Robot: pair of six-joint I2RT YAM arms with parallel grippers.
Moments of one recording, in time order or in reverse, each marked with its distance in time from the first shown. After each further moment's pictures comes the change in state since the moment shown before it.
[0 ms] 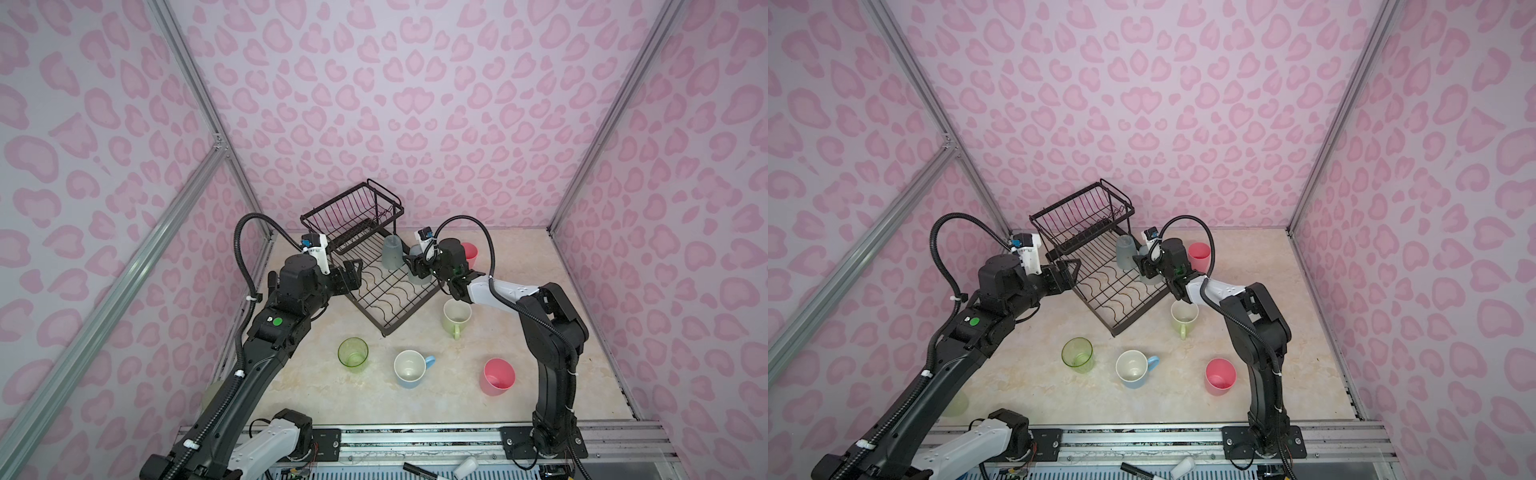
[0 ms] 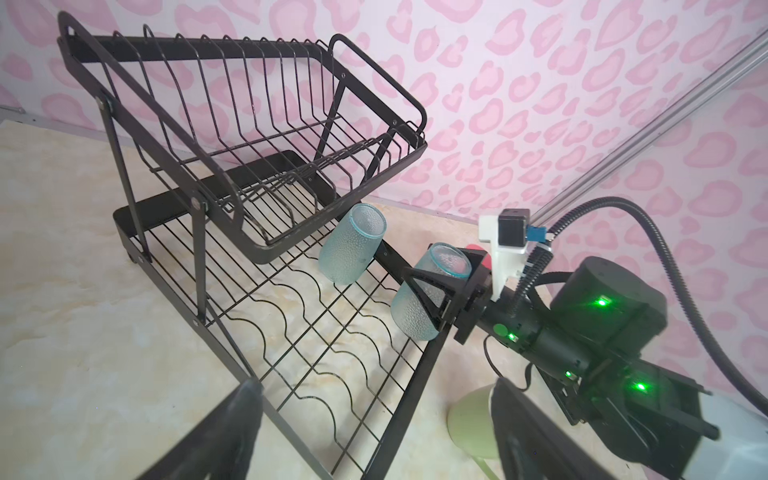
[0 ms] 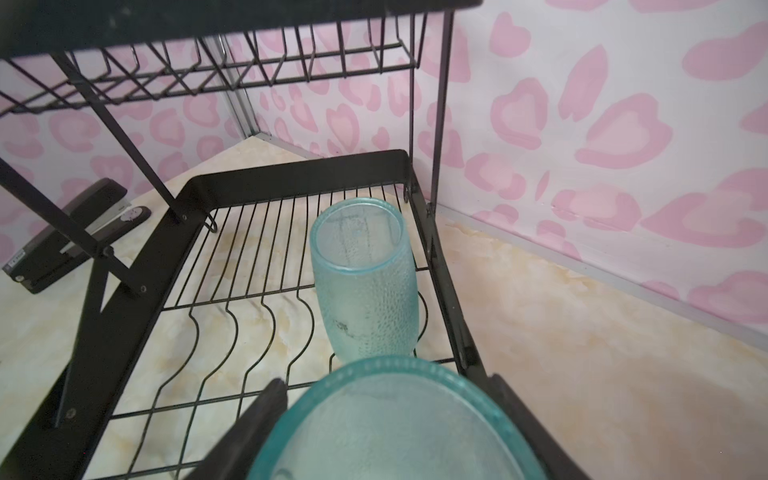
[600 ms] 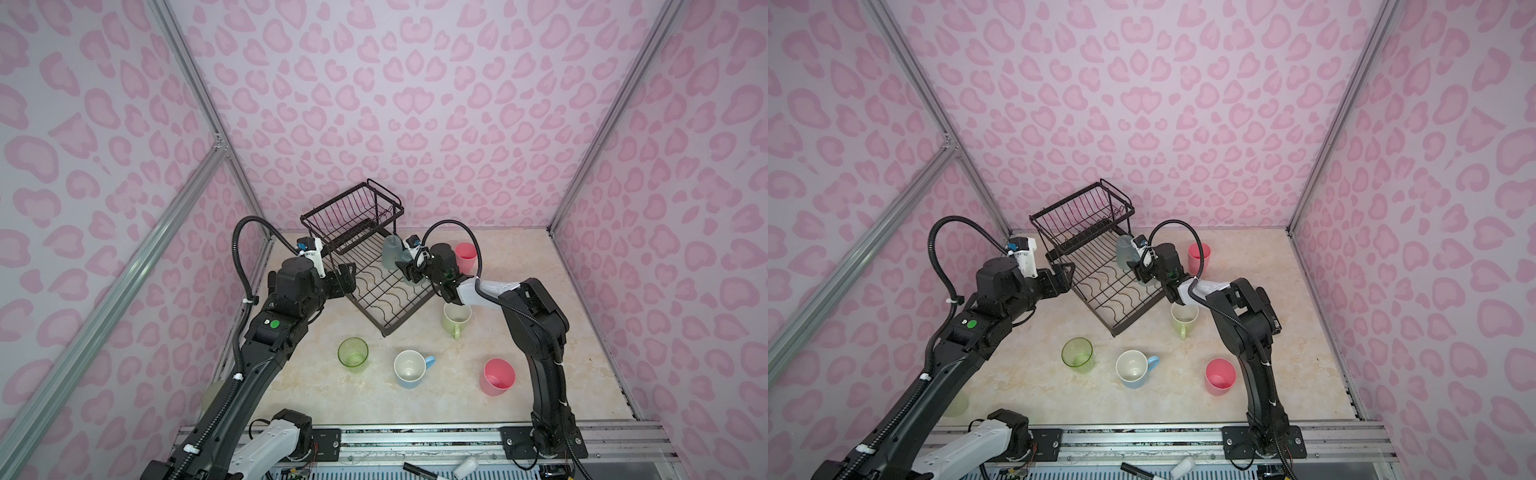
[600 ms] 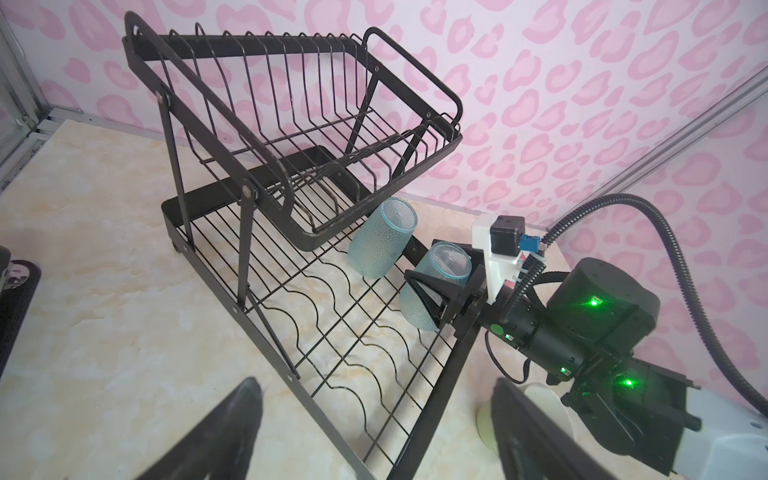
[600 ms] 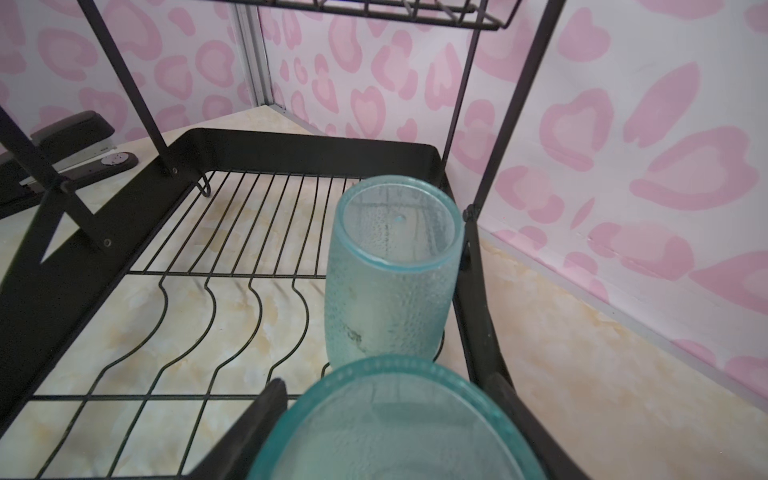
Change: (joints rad) left arm 0.024 -0.004 -0.026 -0.026 -0.030 0.024; right arm 0.024 0.127 0.054 0.090 -0.017 -0.145
